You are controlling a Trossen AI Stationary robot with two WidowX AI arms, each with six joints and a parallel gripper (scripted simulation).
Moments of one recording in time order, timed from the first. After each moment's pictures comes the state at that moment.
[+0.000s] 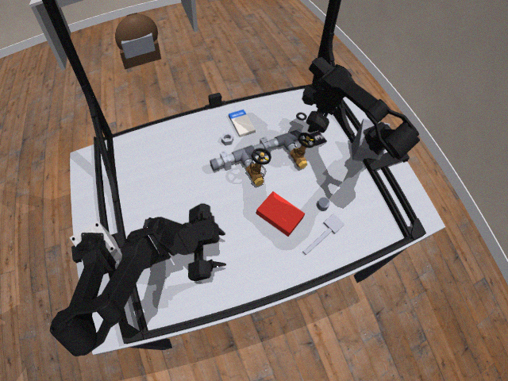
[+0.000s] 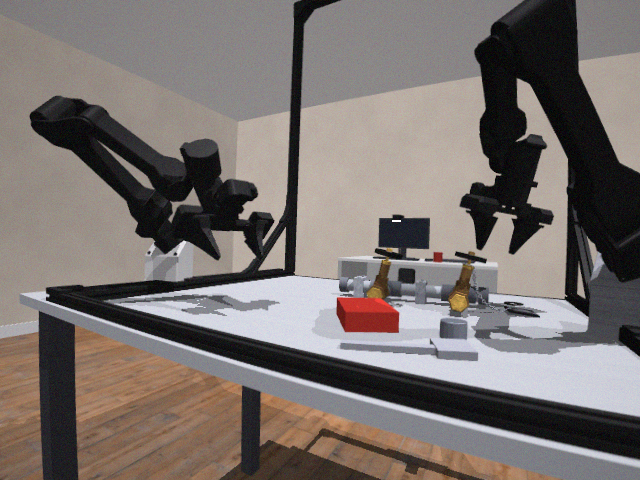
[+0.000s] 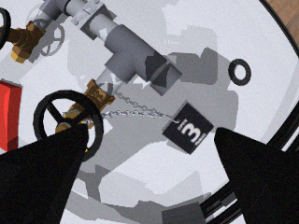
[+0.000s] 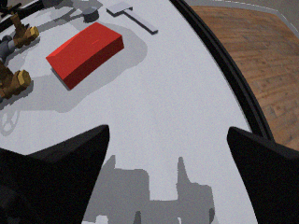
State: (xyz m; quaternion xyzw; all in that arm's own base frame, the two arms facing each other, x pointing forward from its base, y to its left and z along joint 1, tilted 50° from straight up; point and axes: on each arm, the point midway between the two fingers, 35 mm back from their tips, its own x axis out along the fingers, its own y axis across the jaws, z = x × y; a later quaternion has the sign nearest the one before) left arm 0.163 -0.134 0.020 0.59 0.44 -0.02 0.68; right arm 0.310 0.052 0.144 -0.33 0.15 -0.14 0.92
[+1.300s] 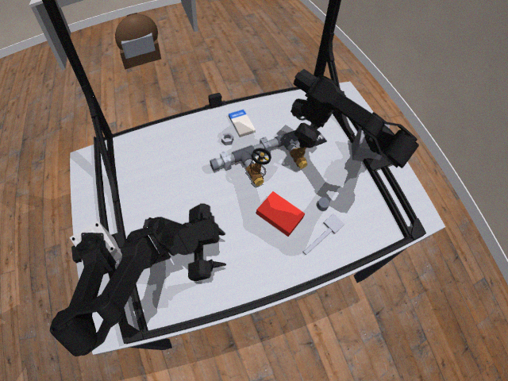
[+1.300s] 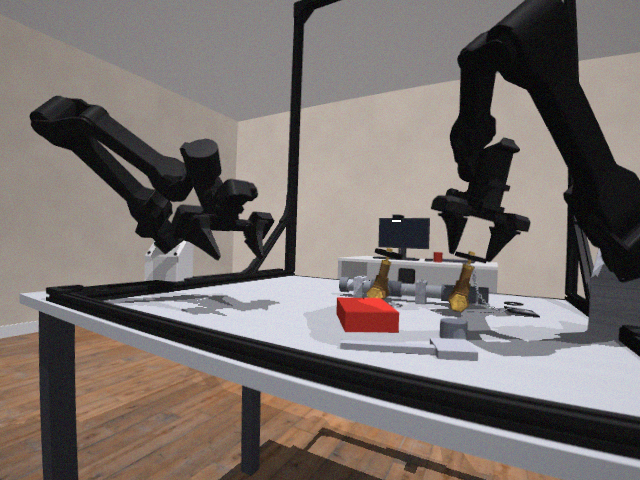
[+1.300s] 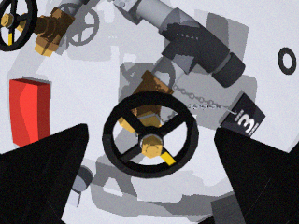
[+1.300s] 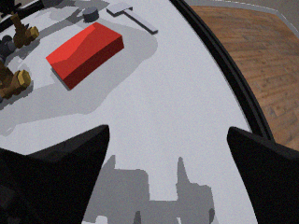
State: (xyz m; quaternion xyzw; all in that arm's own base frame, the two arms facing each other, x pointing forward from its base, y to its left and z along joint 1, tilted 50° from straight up) left arm 0.206 -0.107 0.055 0.63 0.46 0.02 0.62; right arm 0.310 0.052 0.144 -0.33 0.15 -0.14 0.92
